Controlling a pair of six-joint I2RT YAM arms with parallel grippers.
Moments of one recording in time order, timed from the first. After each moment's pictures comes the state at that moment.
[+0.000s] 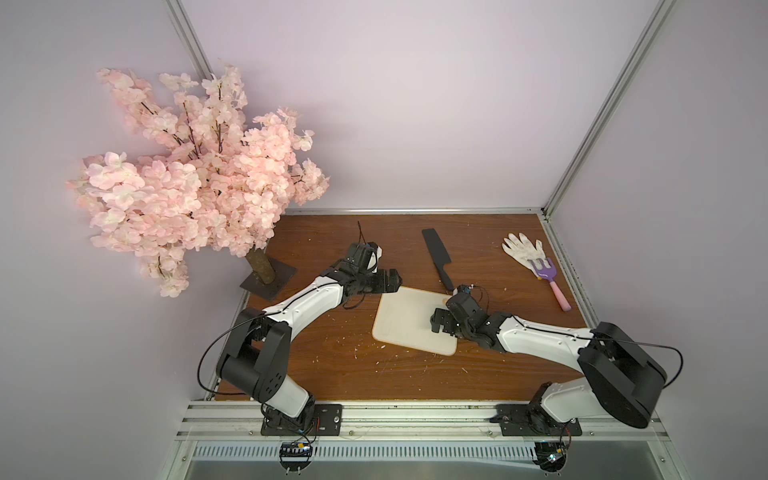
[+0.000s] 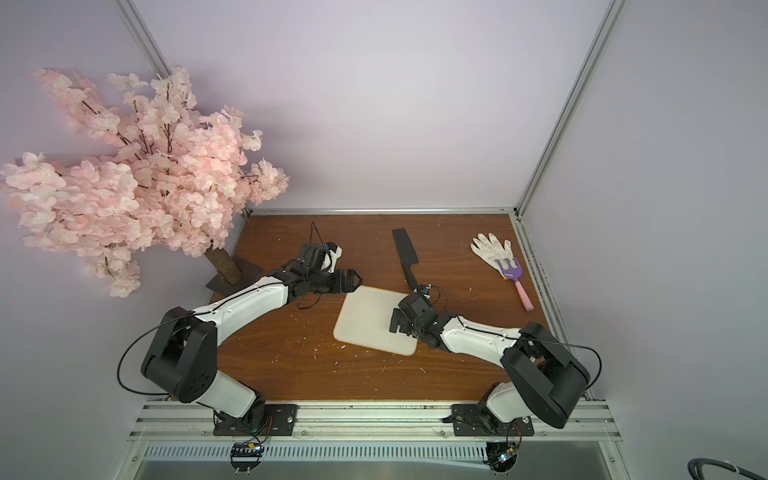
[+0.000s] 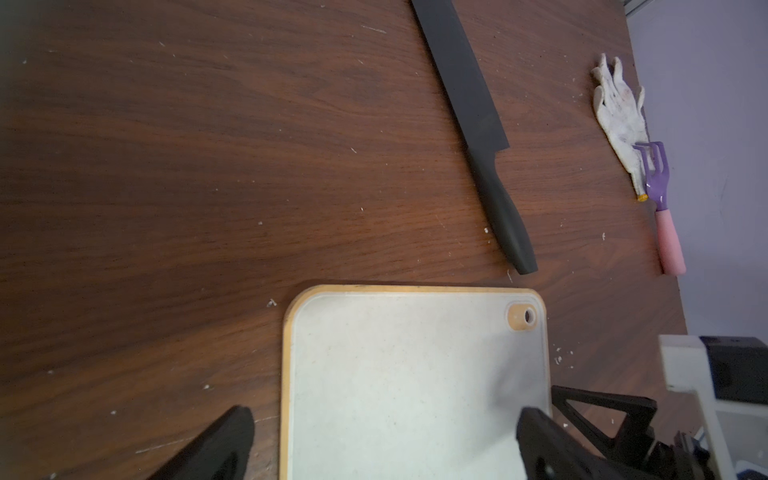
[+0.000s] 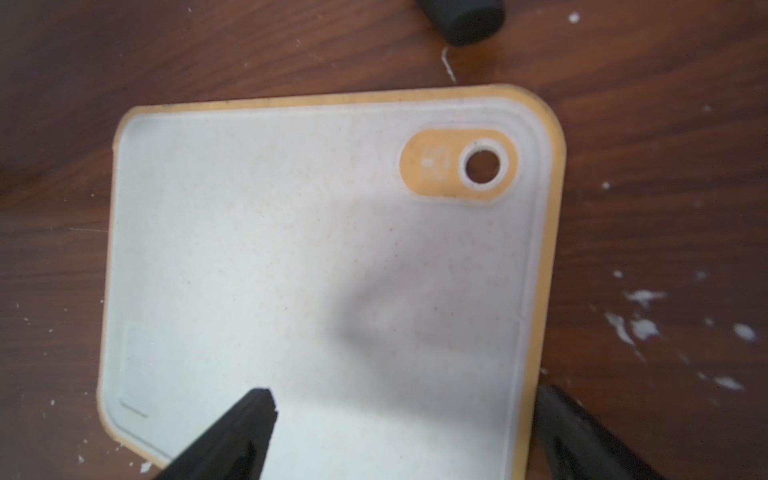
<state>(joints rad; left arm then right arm) -0.42 1.55 1.00 -0.30 0.26 -0.44 0.76 1.48 0.67 -0.17 0.13 0.89</state>
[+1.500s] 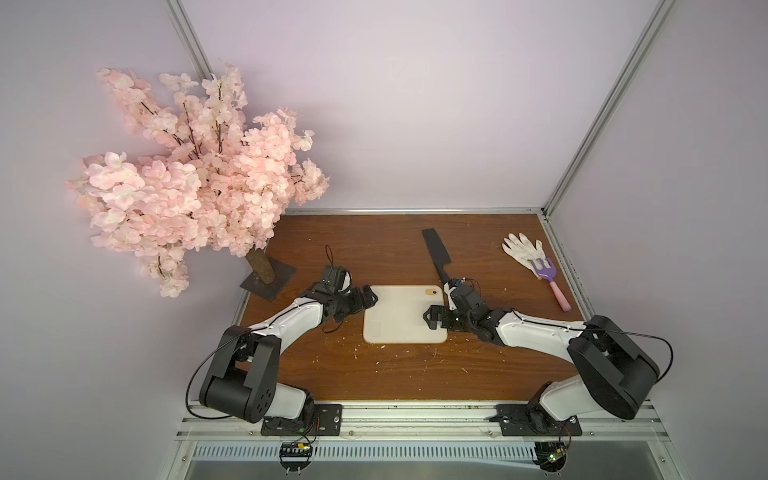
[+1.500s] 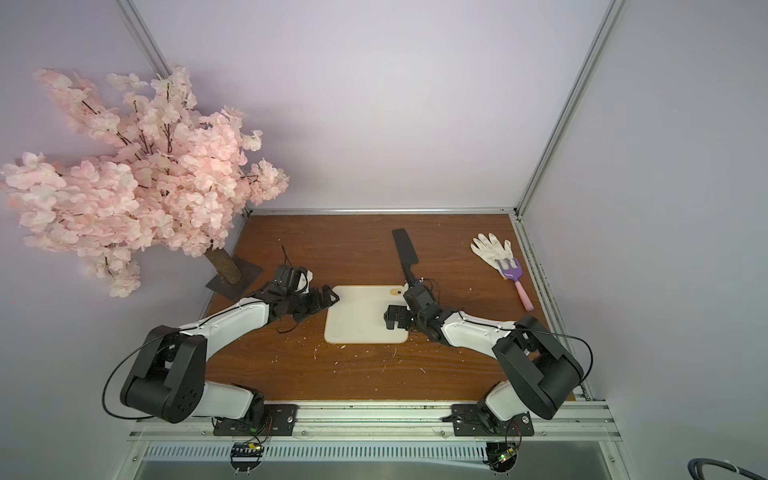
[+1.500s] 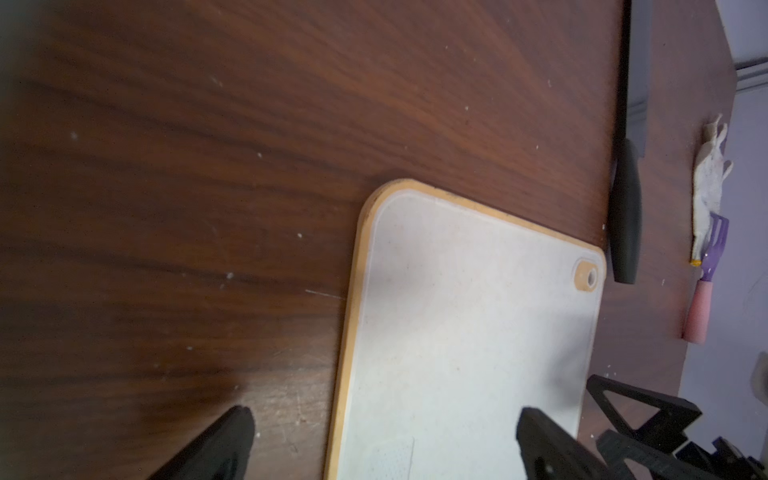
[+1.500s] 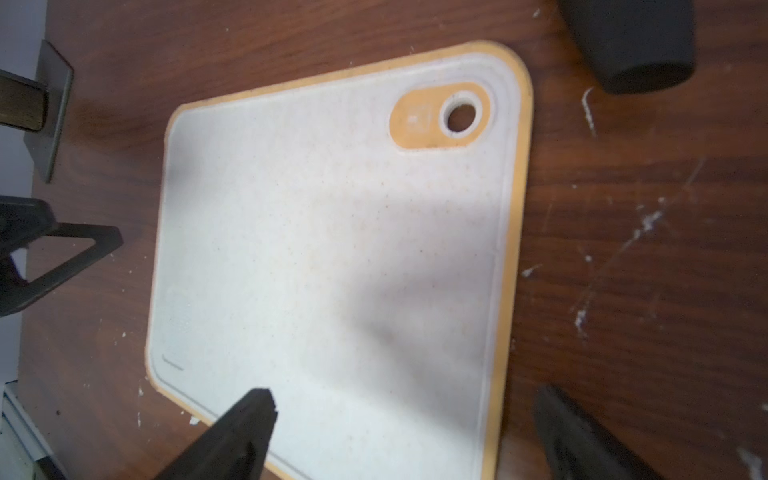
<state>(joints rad) -0.25 1.43 0.69 -0.26 0.33 -0.61 0.67 1.48 0.63 -0.02 -0.08 0.72</state>
